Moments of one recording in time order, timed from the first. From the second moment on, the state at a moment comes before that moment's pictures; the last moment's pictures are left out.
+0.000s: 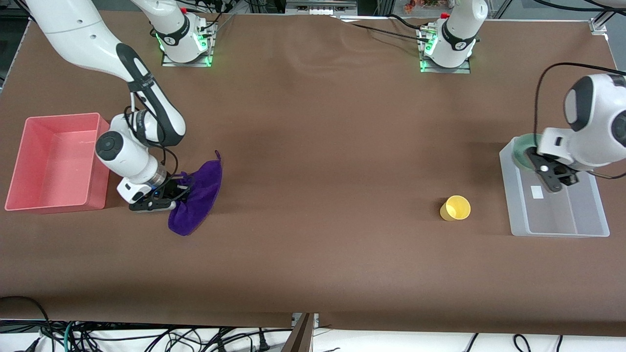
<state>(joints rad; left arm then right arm) 0.13 0.25 0.08 -1.93 0.32 2.11 1.22 -0.03 0.51 0.15 -1.97 -0.02 2.57 0.01</state>
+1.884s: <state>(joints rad) -0.06 0.42 0.07 -1.92 -0.24 2.43 0.35 -0.14 0.47 -0.32 -1.52 0.05 1.69 -0.78</state>
